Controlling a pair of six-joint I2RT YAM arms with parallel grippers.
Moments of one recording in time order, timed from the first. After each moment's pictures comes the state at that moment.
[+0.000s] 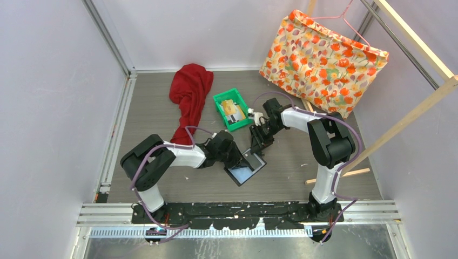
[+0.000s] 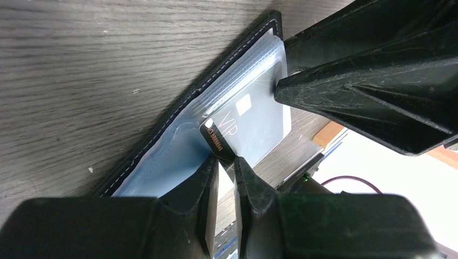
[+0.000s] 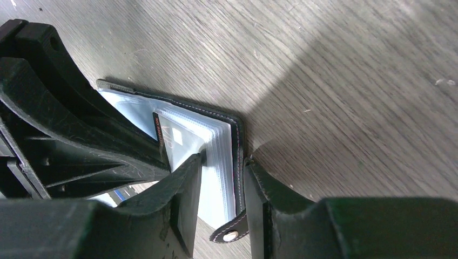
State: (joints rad) left arm -0.86 1.72 0.74 0.21 0.22 -1.29; right arm 0.40 1.90 1.16 -0.63 -0.64 -0.07
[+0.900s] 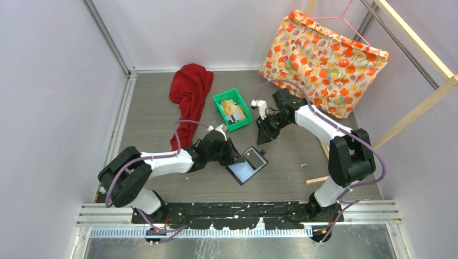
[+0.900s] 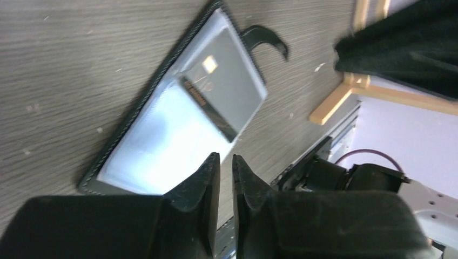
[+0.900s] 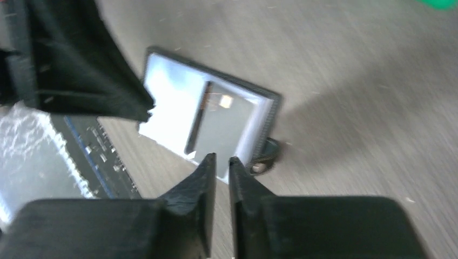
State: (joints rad) left arm -0.85 1.49 0.66 0.19 0.17 -1.09; right arm 0.36 1.64 1.19 -0.75 -0.64 -0.36
